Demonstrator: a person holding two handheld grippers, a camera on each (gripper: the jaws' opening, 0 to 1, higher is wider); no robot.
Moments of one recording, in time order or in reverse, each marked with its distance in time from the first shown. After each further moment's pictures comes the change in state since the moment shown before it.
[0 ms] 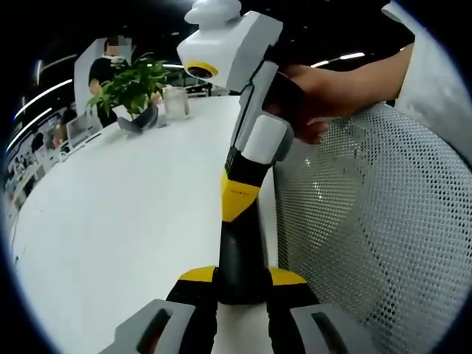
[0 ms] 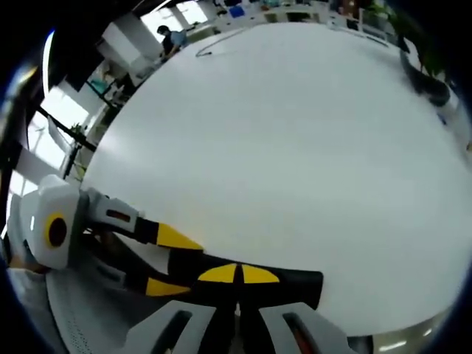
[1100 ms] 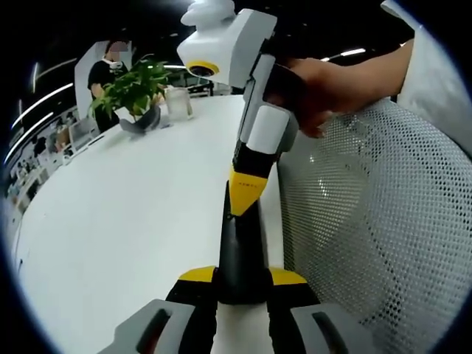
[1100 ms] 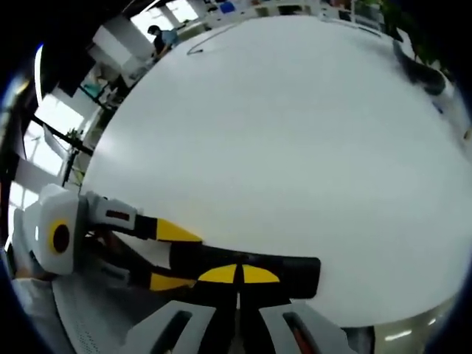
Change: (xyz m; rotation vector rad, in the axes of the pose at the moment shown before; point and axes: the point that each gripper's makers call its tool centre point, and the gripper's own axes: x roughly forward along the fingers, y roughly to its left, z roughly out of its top) left arm -0.002 0.006 -0.001 0.018 0.008 0.030; right arm -0.005 0.000 -0.002 0.055 0.038 0.003
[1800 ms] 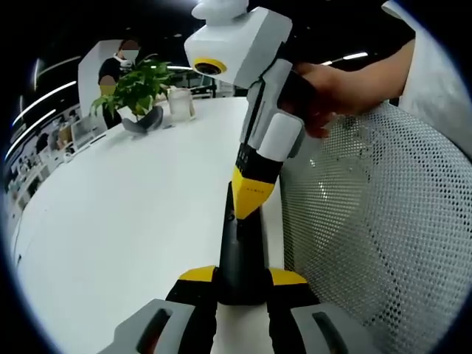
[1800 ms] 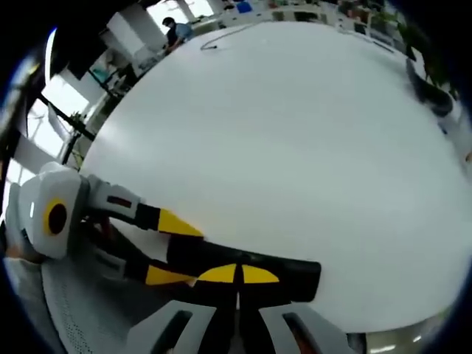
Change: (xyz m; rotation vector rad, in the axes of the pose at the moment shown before) left arm 0.001 0.001 0.001 -0.011 -0.013 0.004; right arm 0.001 0.001 -0.002 -0.098 -0.007 -0.034
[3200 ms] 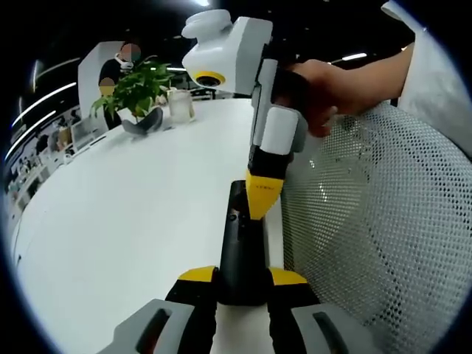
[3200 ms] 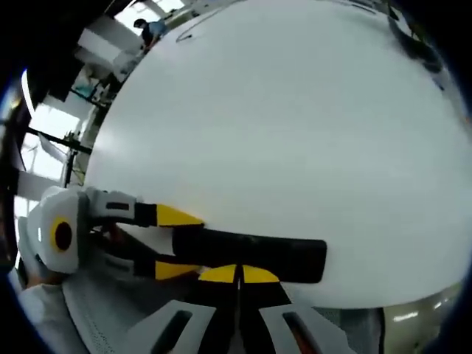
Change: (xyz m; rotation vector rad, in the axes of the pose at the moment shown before) left arm 0.000 -0.005 0.000 0.001 -0.014 -0.001; right arm -0.004 0.005 -0.020 0.168 0.122 0.066
